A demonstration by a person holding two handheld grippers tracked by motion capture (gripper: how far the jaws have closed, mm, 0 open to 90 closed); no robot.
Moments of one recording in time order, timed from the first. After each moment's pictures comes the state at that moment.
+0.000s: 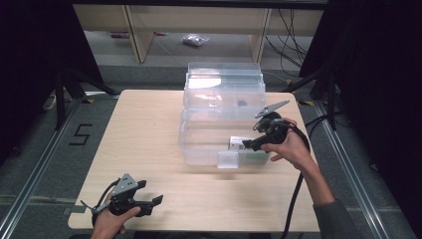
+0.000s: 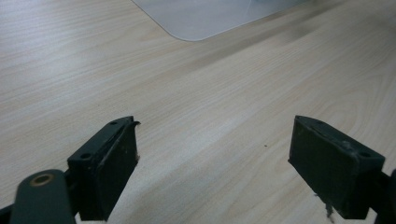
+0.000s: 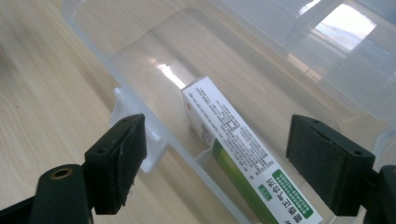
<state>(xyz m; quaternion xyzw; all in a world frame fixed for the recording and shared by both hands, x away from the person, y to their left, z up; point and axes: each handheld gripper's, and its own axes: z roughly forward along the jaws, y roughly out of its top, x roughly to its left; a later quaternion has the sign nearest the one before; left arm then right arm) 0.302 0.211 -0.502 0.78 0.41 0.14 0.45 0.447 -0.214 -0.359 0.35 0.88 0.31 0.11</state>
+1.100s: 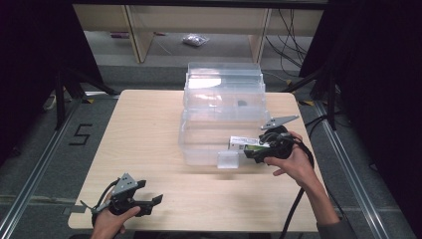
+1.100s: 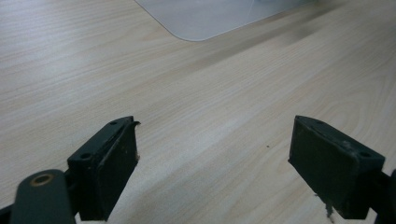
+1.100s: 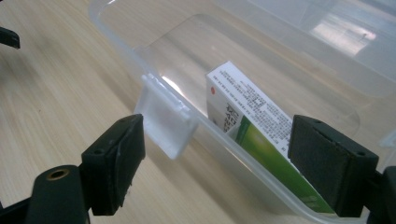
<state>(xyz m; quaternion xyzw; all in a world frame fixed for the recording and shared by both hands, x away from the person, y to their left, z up) 0.302 0.211 -0.502 0.77 0.42 0.14 0.46 0.412 -0.223 -0.374 0.35 0.86 0.35 0.13</state>
